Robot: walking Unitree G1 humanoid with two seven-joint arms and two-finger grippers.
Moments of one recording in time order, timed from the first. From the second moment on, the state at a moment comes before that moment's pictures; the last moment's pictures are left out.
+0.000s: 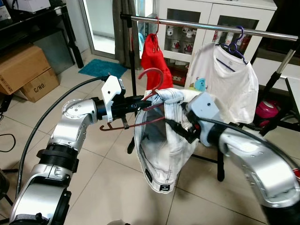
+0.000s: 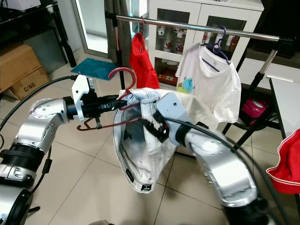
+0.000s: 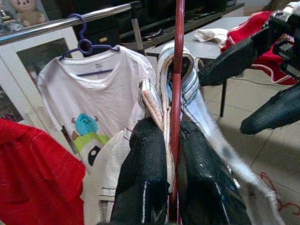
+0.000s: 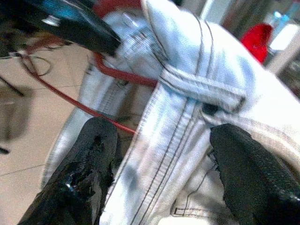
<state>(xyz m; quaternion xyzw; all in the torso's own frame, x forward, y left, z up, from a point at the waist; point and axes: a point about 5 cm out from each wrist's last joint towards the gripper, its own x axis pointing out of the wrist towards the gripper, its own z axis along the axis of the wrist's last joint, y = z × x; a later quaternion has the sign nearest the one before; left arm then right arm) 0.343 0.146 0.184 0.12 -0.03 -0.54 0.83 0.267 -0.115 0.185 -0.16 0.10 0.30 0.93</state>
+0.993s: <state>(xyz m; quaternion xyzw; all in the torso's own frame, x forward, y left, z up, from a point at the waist) 0.353 0.130 0.187 0.08 -0.06 -0.50 0.86 0.279 -0.104 0.134 -0.06 0.25 0.23 0.94</state>
